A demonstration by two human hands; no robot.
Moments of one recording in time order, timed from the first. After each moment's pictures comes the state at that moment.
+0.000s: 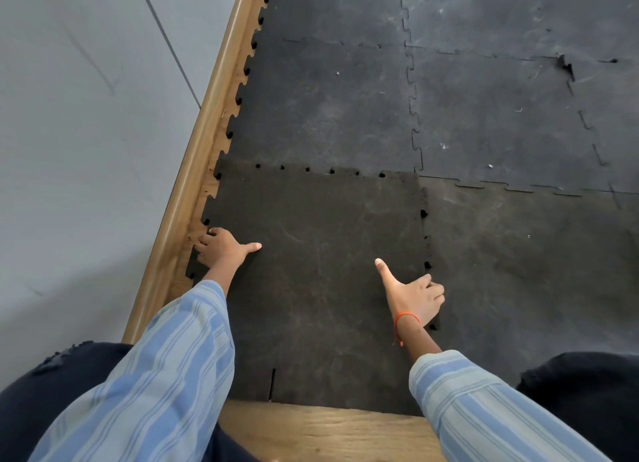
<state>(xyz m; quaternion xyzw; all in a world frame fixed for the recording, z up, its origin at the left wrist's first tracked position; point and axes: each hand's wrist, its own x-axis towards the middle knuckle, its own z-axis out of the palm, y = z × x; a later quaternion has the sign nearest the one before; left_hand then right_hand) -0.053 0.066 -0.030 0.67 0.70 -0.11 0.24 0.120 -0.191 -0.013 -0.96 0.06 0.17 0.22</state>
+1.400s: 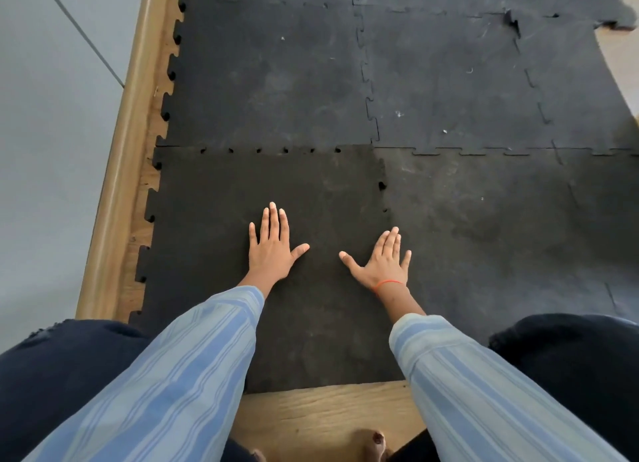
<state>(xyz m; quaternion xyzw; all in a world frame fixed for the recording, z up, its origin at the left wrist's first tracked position) 0.033 -0.039 -0.062 0.91 0.35 -0.19 0.13 0.157 -0.211 -0.033 -0.93 -0.20 0.30 -0.01</state>
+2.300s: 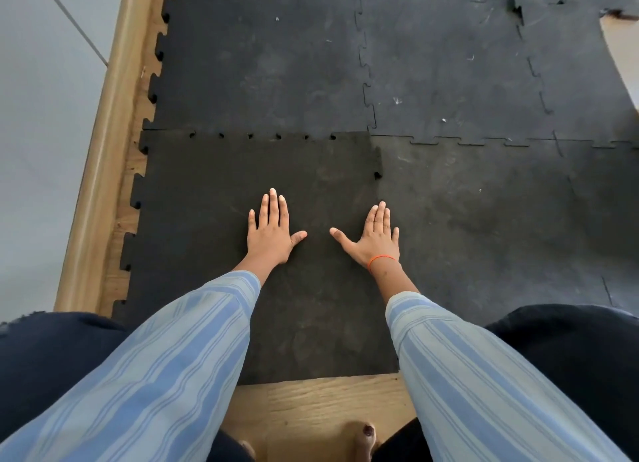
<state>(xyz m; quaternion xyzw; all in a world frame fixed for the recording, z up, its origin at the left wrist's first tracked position) 0.050 -0.044 -0.056 0.90 0.34 -0.22 0.14 0.177 -0.196 -0.036 -0.93 -0.23 0.30 0.02</state>
